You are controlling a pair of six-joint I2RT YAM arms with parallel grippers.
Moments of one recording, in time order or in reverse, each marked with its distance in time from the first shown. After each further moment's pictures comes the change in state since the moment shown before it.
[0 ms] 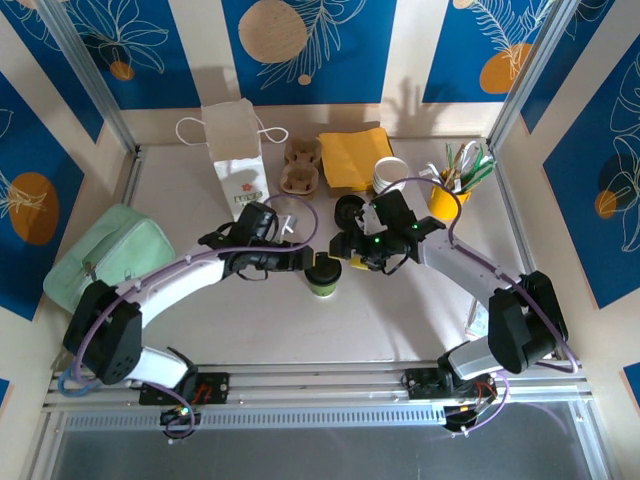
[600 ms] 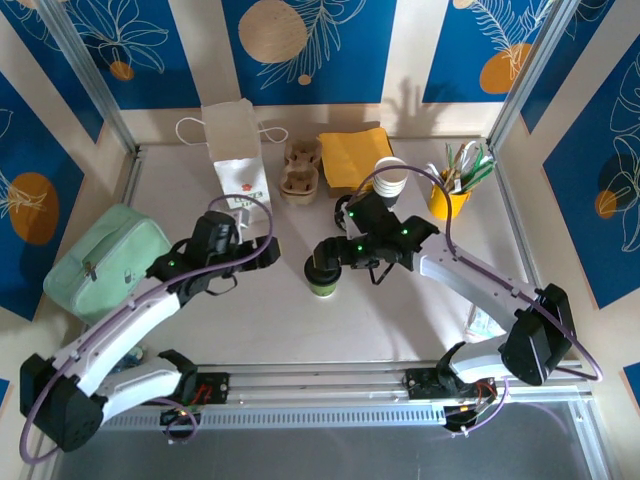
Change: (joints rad) left arm 0.082 -0.404 -0.101 -0.152 -0.308 -0.086; right arm 0.256 -0.061 0.174 -0.215 0.365 -0.085
